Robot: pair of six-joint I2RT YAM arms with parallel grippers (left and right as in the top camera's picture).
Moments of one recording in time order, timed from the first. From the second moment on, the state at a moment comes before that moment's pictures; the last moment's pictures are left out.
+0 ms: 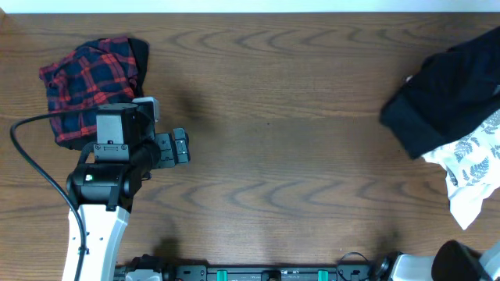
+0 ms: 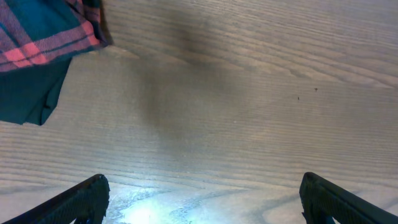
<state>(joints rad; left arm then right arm) -0.04 1.06 1.00 -0.89 0.12 -0.18 -0.47 1.56 2.12 -0.93 -0.08 0.12</state>
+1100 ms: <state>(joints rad) -0.04 1.06 1.00 -0.89 0.12 -0.18 0.42 2.10 2.16 -1.09 -0.06 -0.02</state>
